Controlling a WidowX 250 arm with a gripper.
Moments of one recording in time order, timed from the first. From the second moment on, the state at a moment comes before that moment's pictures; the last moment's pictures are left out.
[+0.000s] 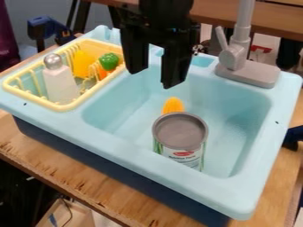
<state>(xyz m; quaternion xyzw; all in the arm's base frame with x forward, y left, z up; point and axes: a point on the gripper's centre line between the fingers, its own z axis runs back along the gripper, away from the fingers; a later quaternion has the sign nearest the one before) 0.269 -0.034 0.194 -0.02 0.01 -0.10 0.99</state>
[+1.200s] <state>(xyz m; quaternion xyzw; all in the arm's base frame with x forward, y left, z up) 0.245 0.132 0.216 0.03 0.03 -0.13 0.99</state>
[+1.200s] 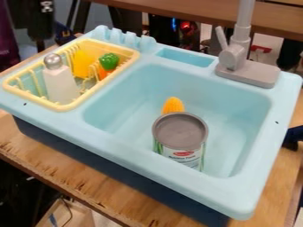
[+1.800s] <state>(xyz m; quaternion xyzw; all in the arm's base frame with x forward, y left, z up) 0.261 0.152 0.176 0.04 0.04 -0.09 0.99</state>
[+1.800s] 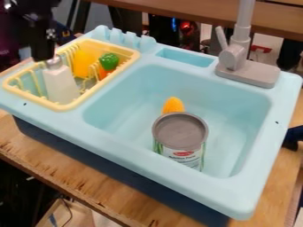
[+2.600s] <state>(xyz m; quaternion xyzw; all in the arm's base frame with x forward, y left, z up) 0.290 0.137 0.136 -0.02 -0.02 -0.07 1.00</state>
